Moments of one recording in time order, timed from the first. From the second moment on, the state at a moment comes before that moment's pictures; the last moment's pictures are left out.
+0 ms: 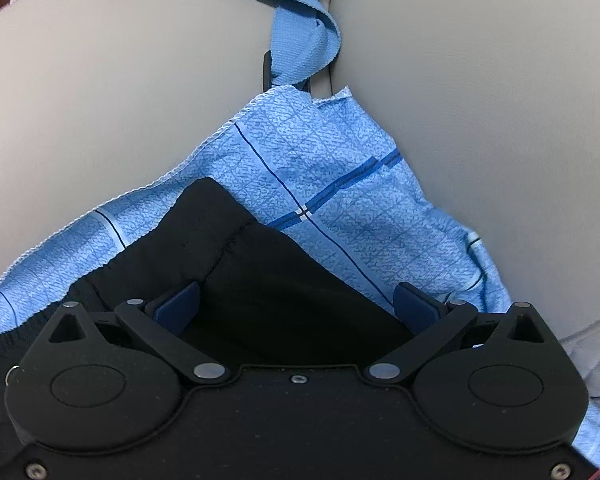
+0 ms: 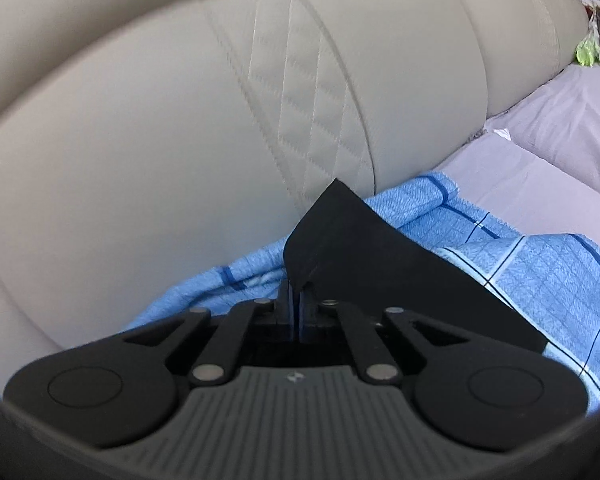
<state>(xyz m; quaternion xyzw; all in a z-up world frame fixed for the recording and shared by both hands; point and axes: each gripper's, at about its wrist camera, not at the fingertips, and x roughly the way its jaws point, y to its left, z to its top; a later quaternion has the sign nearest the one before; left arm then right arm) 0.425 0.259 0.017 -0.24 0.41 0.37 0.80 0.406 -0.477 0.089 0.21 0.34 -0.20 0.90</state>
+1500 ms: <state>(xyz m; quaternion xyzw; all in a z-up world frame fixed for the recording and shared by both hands) 0.166 0.231 0.158 -0.28 0.31 0.23 0.88 0.095 -0.498 0.129 0.24 0.22 -0.24 0.91</state>
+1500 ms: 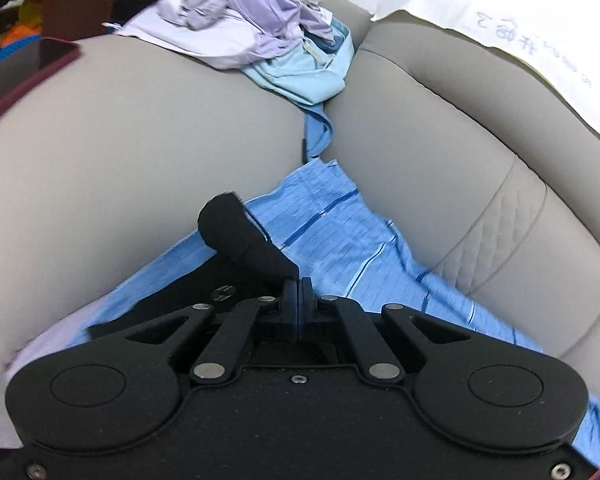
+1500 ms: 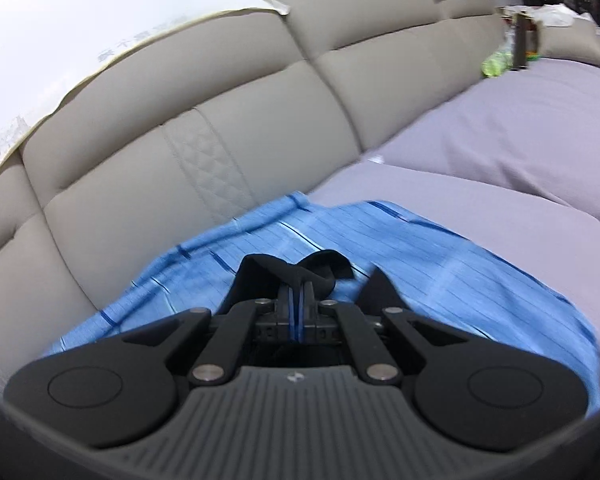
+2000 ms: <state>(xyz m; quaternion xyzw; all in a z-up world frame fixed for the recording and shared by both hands) 0.085 0.235 0.082 -0.25 0.42 0.27 0.83 0.011 -0.497 0.064 0.27 0.27 -0.33 0.86</state>
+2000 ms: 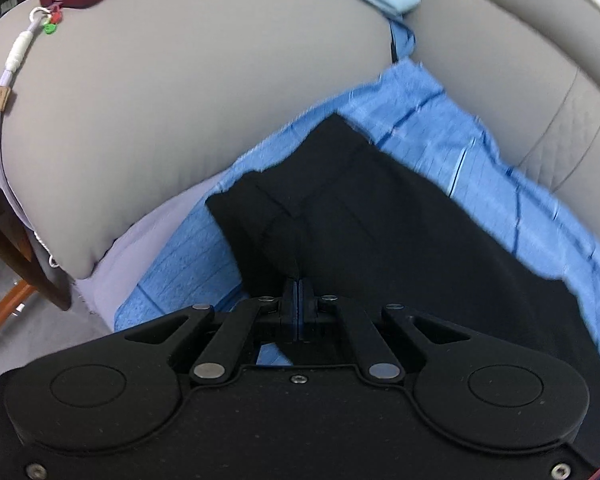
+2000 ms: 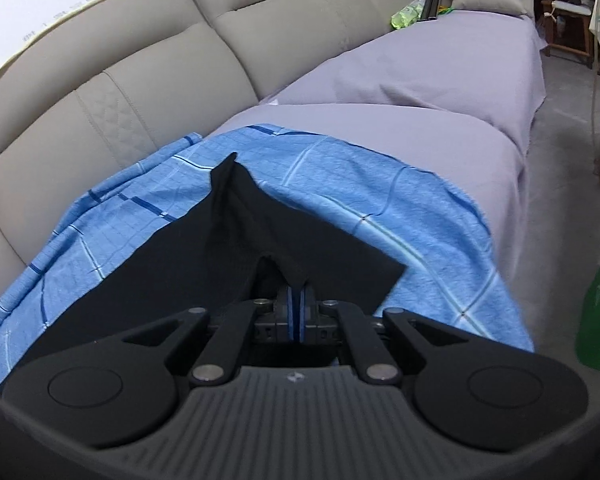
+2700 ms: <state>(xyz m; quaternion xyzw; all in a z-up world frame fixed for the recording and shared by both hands) 0.102 0.226 0.054 -0.17 0.45 0.31 0.82 -0.021 -0.536 0.067 0.24 0.25 -0.46 0.82</state>
